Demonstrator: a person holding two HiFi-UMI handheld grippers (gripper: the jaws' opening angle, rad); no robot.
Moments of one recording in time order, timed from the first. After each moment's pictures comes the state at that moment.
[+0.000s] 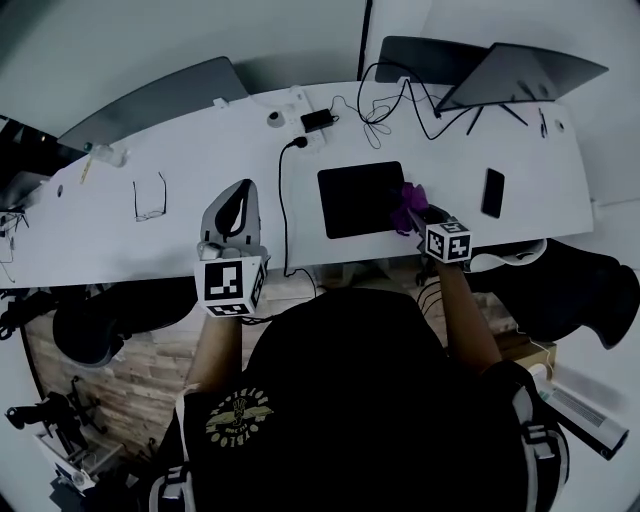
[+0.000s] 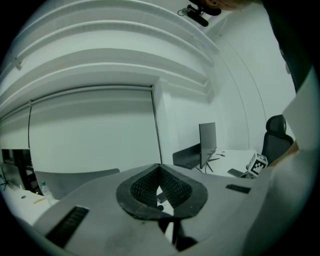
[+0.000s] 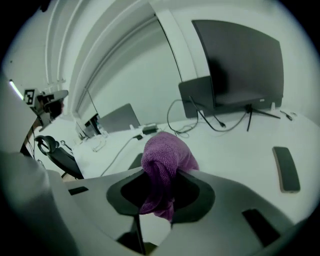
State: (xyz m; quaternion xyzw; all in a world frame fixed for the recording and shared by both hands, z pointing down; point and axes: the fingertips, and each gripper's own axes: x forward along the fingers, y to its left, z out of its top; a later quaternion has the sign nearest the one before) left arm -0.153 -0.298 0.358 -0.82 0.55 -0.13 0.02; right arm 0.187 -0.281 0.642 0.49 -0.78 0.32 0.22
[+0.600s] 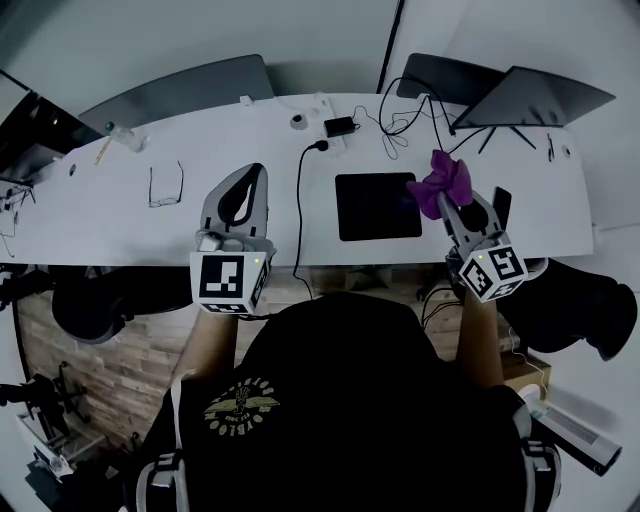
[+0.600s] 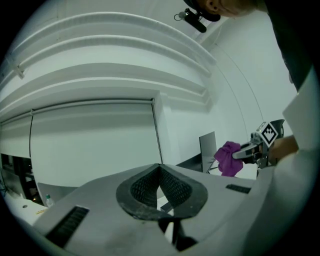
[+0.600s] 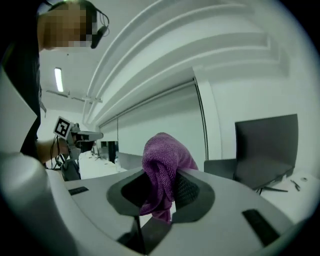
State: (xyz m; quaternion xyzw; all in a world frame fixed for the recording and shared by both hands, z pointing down) left arm -0.172 -0.277 0.292 -0.83 0.55 -0.09 0.06; right arm 0.137 -0.277 0.372 0.48 -0.87 0.08 0.04
